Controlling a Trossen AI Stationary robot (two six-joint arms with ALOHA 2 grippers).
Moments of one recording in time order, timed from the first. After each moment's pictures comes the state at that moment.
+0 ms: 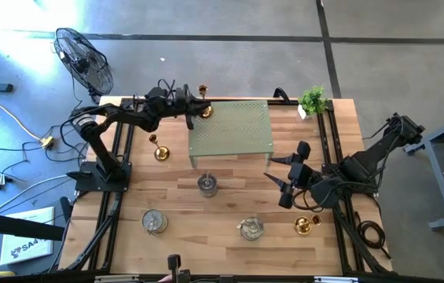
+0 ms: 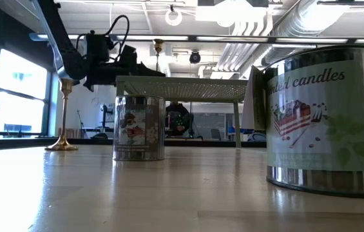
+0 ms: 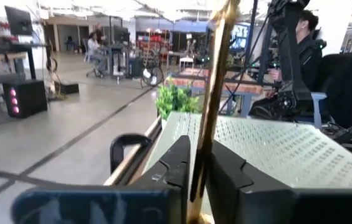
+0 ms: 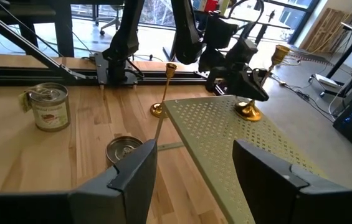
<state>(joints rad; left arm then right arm) 0.77 1.69 0.67 1.17 0.60 -0.10 0.62 1.18 1.15 -0.53 0.97 0.28</state>
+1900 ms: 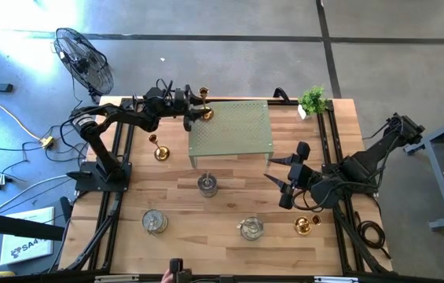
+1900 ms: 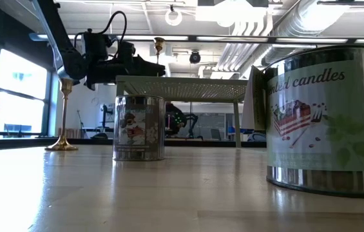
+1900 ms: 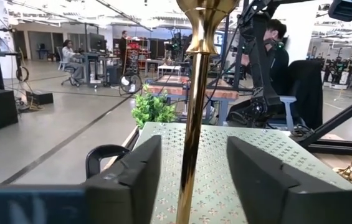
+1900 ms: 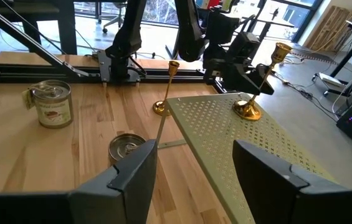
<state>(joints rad) 0.77 1.69 0.66 1.23 0.70 -0.14 0.62 1.18 1.15 -0.54 0.95 0.29</state>
